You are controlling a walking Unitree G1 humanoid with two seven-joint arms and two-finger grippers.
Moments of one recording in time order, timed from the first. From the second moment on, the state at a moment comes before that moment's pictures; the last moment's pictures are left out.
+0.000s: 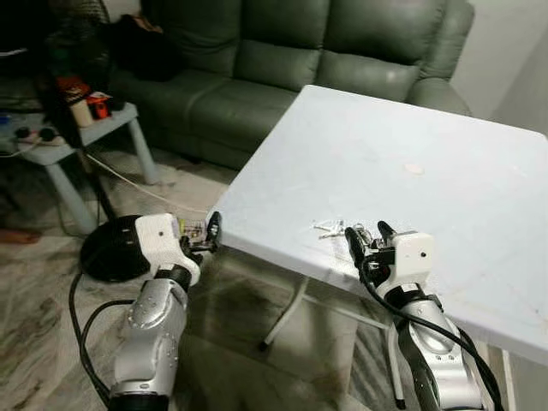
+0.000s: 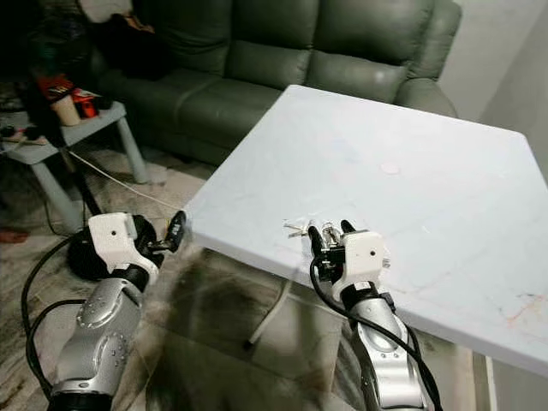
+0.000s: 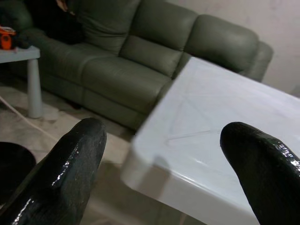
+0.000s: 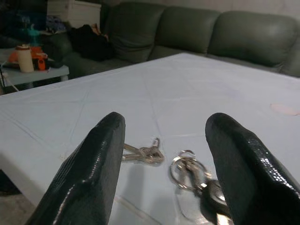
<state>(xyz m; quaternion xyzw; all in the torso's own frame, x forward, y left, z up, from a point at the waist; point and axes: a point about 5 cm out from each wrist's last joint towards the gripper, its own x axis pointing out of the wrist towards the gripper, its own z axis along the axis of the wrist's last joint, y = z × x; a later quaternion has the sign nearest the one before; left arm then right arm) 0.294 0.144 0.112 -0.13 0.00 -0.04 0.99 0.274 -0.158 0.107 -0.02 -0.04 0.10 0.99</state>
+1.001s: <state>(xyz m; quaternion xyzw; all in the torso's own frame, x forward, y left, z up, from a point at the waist) 0.293 0.132 0.113 -0.13 0.00 -0.07 0.99 0.274 -0.161 0.103 -0.02 -0.01 0.10 0.99</state>
